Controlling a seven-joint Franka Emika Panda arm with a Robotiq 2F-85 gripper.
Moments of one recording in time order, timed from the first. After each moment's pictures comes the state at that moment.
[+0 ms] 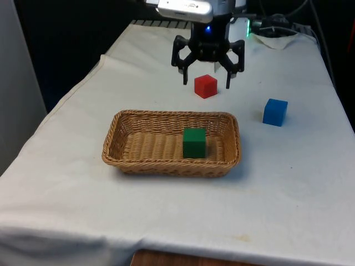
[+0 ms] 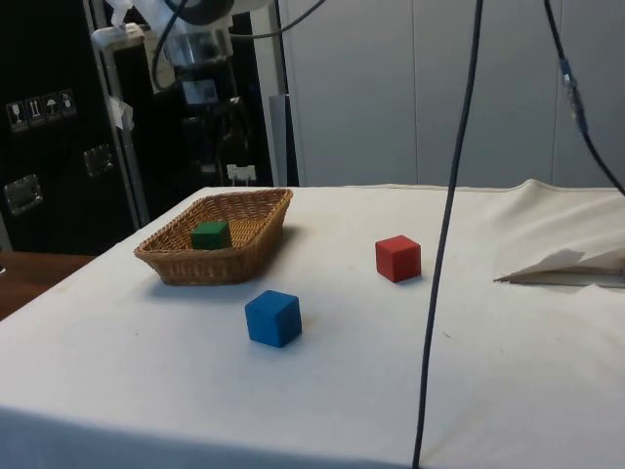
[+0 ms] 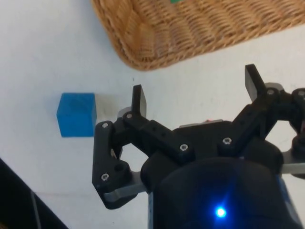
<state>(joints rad) 0.35 0.46 -0.43 -1.79 0.16 2.16 -0.13</state>
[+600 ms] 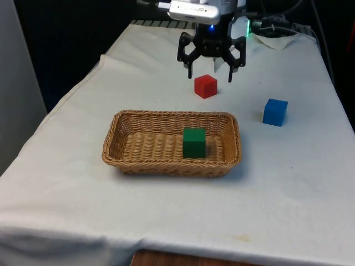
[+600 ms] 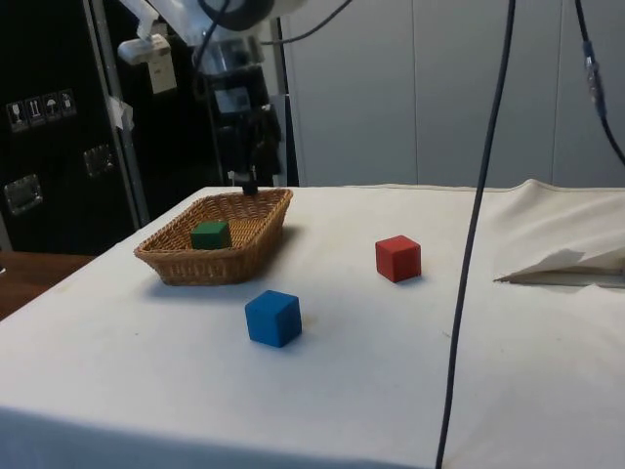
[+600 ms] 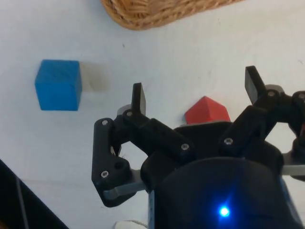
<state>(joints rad) 0.36 0.35 -0.42 -1.98 0.10 2.20 -0.10</state>
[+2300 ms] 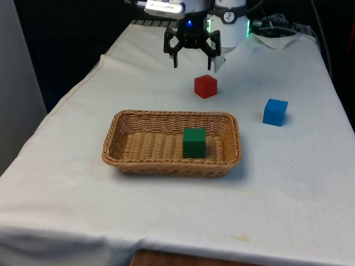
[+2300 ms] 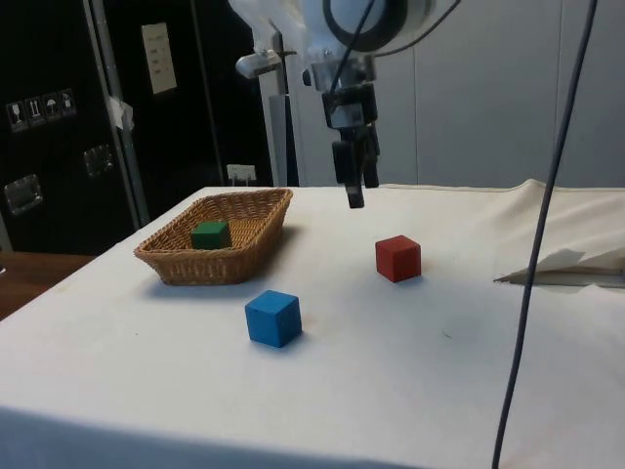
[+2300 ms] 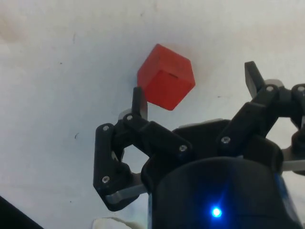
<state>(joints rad) 0.35 0.08 -0.53 -2.47 0.01 2.46 -0.18</state>
